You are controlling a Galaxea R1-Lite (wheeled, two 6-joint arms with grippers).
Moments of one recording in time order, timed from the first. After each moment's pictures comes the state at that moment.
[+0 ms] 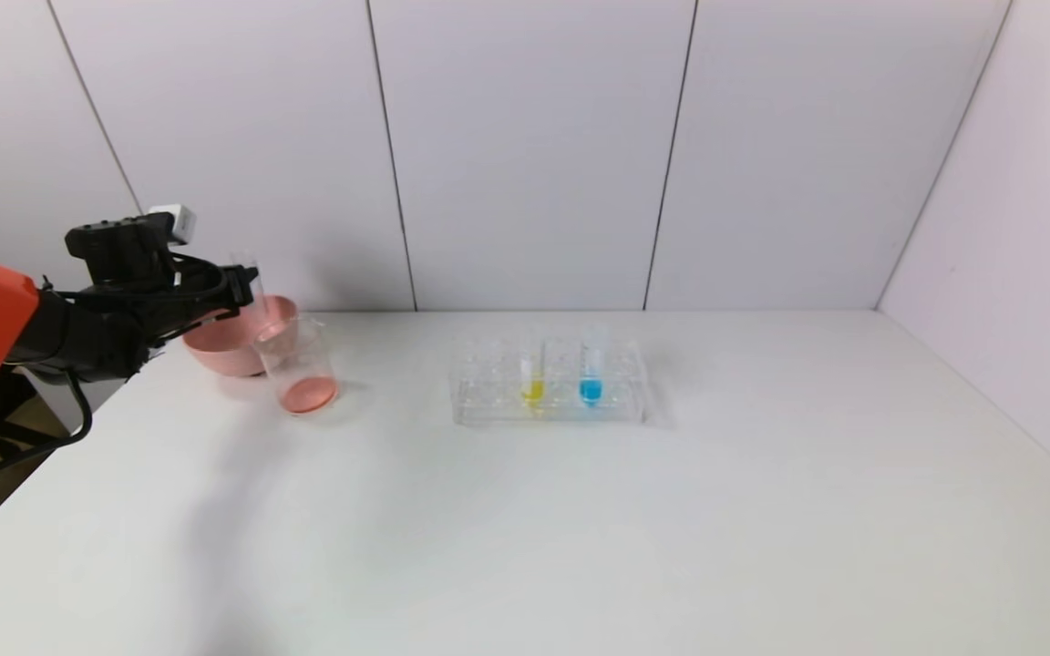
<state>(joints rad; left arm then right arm) 0.21 2.27 -1.47 -0.70 -0.25 -0.07 0.00 0.00 0.00 0.00 -0.04 0.09</state>
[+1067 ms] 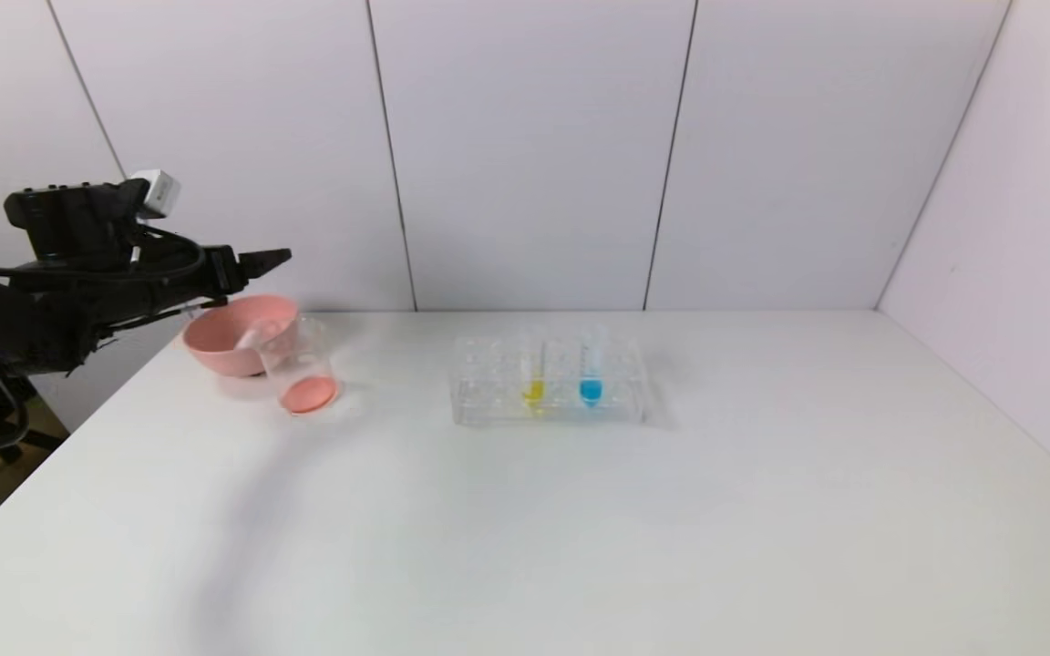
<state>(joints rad) 0.18 1.99 -1.22 -0.64 -0.53 -0.07 0.00 0.00 0.00 0.00 -0.04 0.09</state>
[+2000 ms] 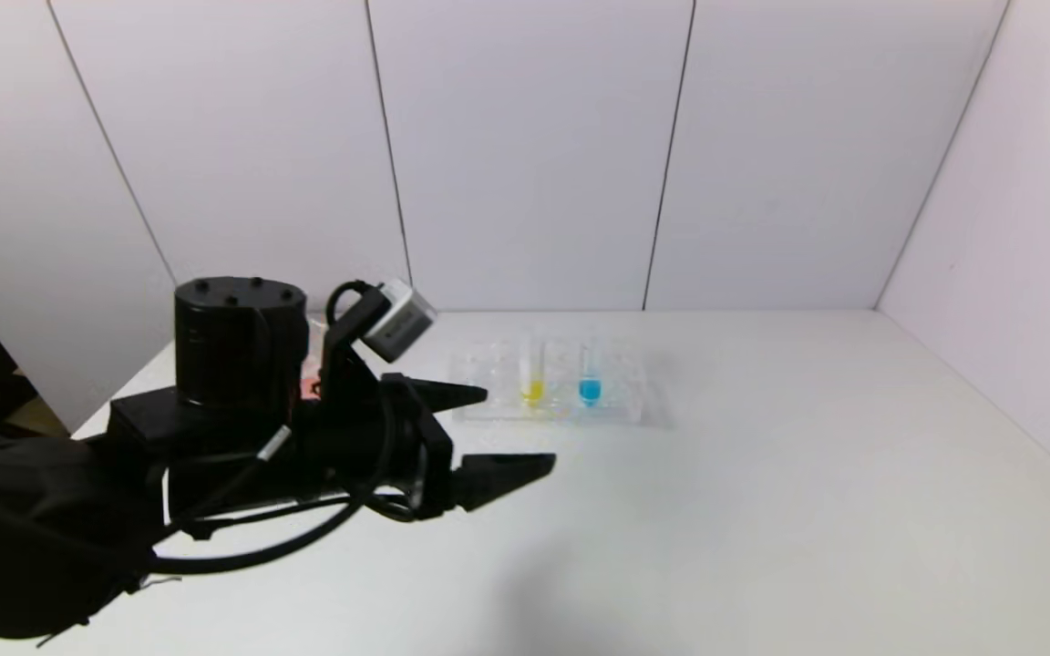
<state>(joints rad) -0.64 1.63 -0.71 -0.66 -0.43 -0.06 0.00 0.00 0.00 0.00 -0.04 0.09</state>
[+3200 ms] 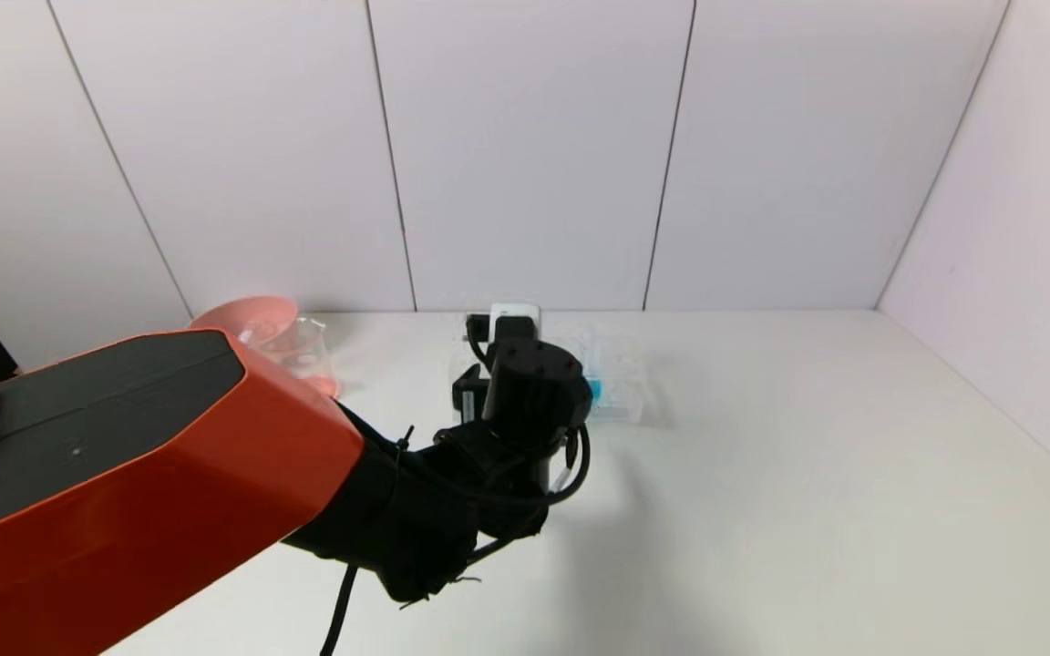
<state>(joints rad) -0.83 2.15 -1.12 -0.84 0.70 -0.23 0.00 0.00 0.00 0.00 -0.04 0.09</state>
